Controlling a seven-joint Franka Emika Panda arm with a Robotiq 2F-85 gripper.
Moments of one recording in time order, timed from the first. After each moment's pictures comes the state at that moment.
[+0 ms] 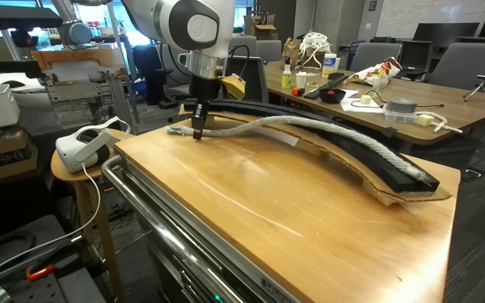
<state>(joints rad) 0.05 0.29 0.13 -2.06 0.19 2.23 -2.26</state>
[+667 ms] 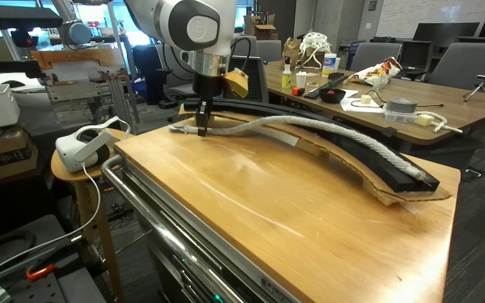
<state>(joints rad) 0.03 0.29 0.14 -2.06 0.23 2.31 -2.30</state>
